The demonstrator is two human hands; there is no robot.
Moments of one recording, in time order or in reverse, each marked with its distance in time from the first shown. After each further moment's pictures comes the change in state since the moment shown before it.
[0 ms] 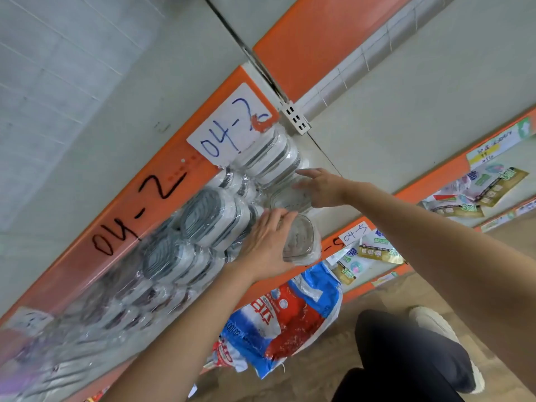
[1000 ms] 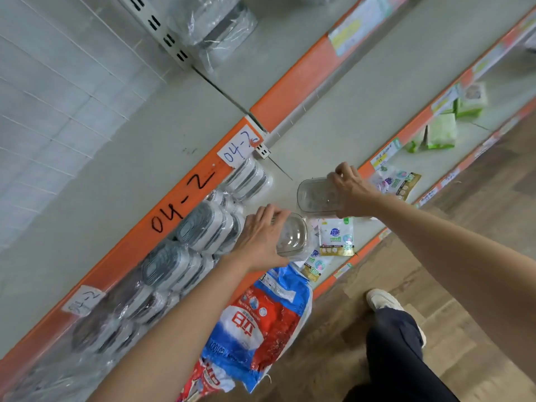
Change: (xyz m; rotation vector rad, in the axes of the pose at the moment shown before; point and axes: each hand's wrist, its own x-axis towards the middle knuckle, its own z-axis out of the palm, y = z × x) left_hand -0.058 0.066 -0.074 0.090 0.015 0.204; right_hand -0.192 -0.041 -0.047 -0.220 0.323 0.370
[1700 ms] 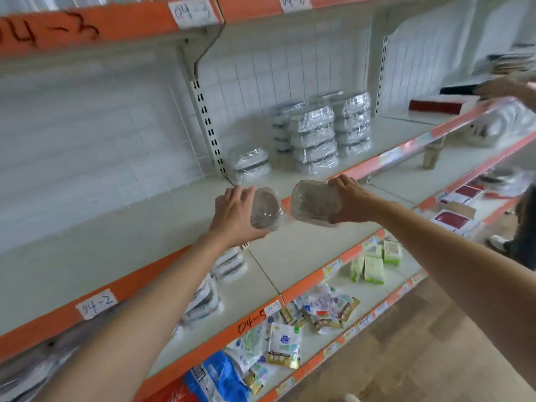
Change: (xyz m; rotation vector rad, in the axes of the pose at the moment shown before) left_hand -0.060 0.027 -0.191 -0.052 0.712 -0.179; right_hand -0.101 -0.068 -0.272 -0.165 0.316 -0.063
